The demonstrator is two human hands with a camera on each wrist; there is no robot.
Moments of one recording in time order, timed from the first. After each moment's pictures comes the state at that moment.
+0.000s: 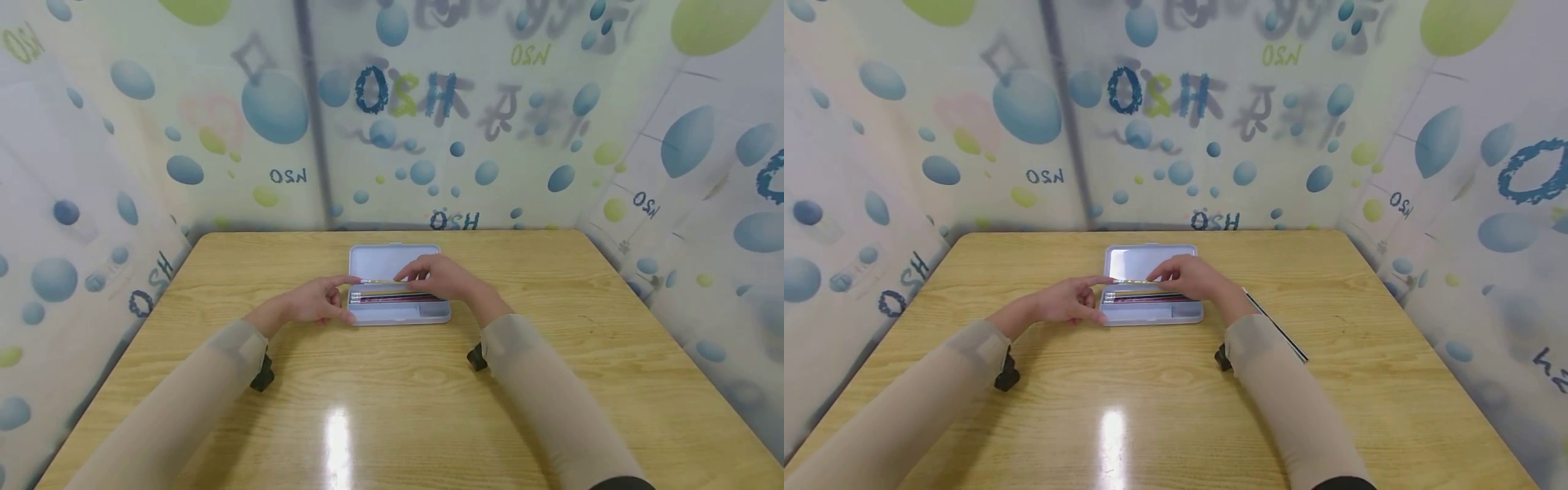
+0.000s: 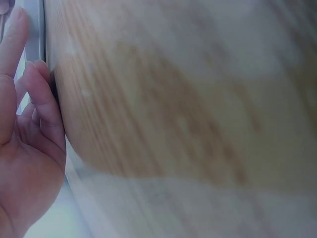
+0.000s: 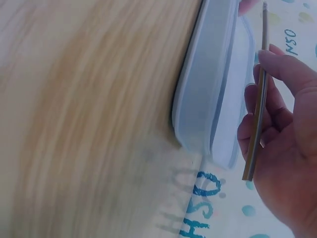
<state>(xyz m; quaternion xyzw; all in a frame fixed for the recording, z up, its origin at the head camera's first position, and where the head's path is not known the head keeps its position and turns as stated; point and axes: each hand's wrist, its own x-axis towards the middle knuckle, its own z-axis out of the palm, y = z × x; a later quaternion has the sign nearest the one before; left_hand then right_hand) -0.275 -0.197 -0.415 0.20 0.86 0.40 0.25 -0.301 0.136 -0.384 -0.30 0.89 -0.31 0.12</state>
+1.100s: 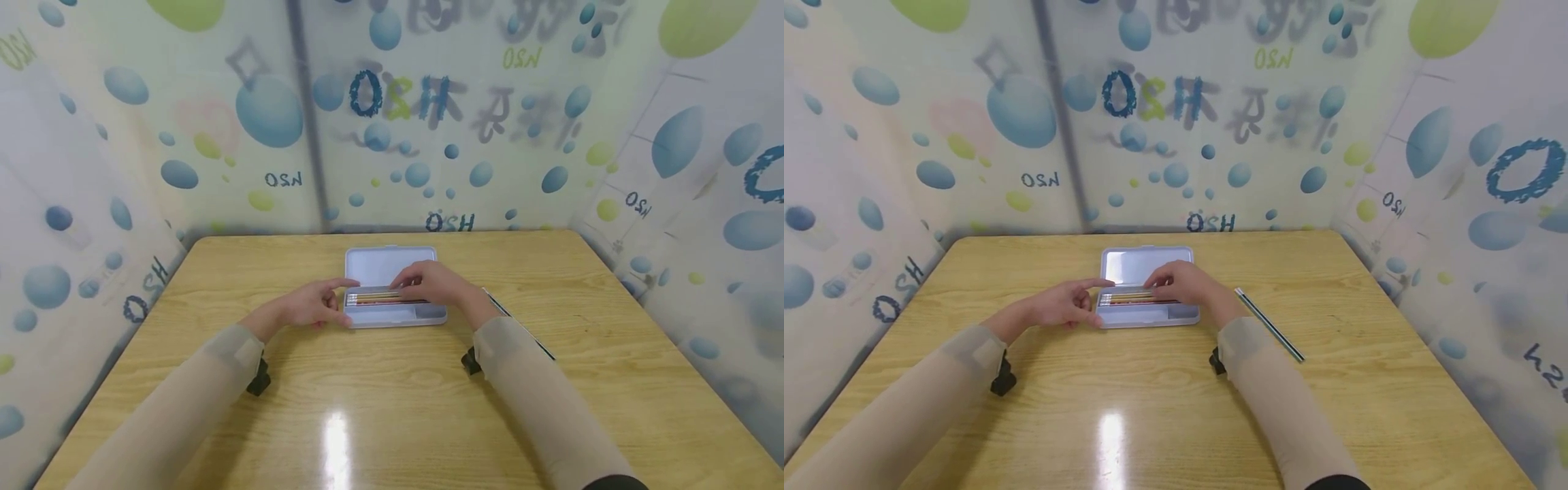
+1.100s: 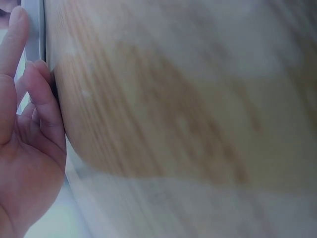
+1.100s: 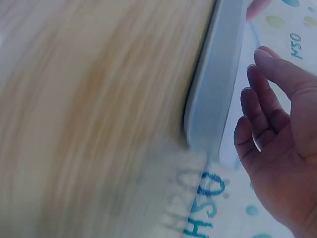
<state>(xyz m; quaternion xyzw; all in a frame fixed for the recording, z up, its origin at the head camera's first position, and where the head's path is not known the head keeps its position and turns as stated) -0.274 -0.197 -0.417 0.20 0.87 0.38 0.25 -0.298 0.131 -0.391 -0.26 0.90 -0.31 0.15</state>
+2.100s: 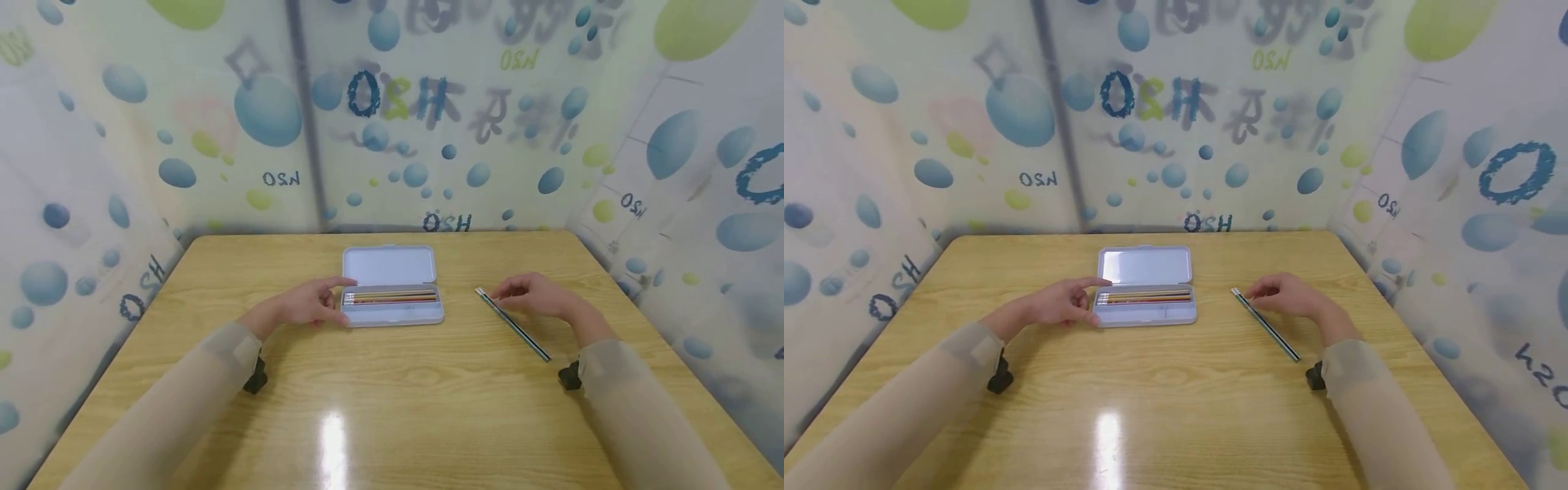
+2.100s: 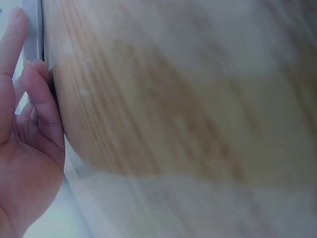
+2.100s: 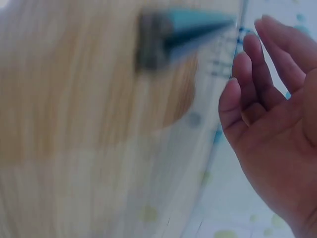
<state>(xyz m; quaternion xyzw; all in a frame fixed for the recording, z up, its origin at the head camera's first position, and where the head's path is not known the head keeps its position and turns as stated) -0.275 -0.197 -0.418 0.22 0.87 0.38 0.24 -0.265 0.322 -0.395 -0.17 0.91 -0.34 0.17</state>
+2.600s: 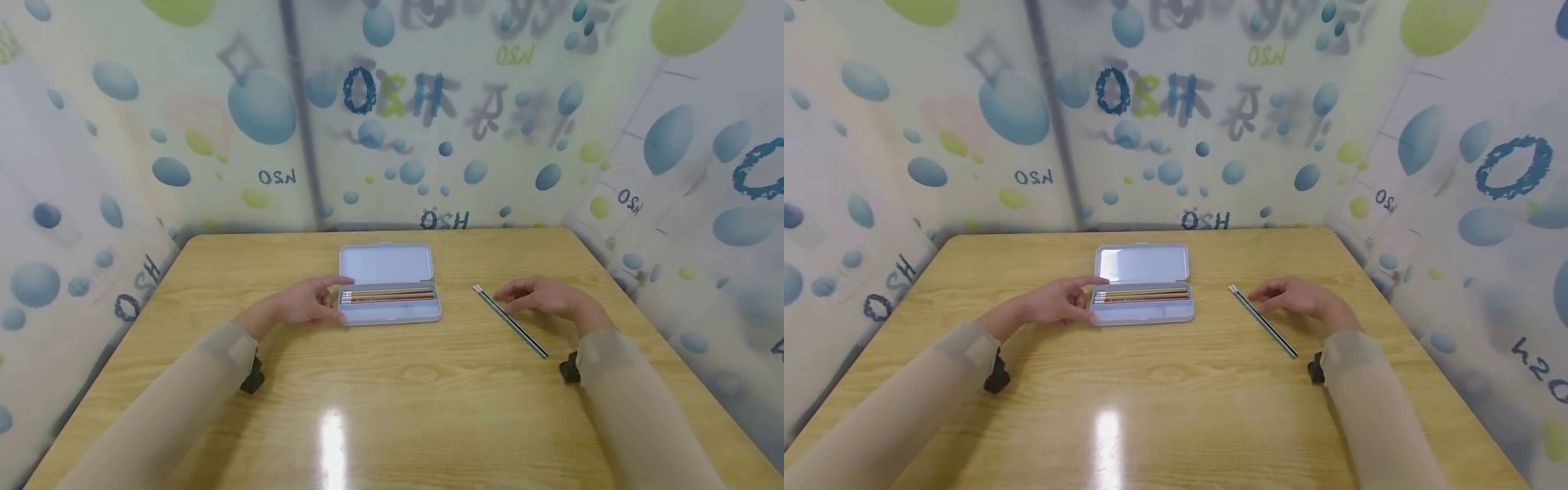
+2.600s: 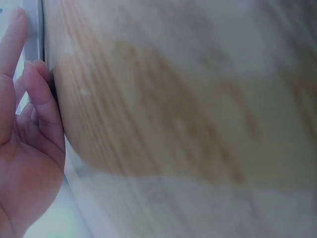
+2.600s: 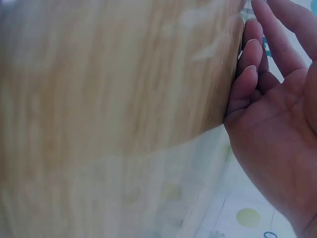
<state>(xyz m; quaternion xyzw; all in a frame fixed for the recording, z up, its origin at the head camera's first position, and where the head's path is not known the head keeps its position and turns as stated) -0.275 -0.197 -0.416 0.23 0.87 0.38 0.23 -0.274 0.348 -0.407 -0.16 0.89 -0.35 0.26</state>
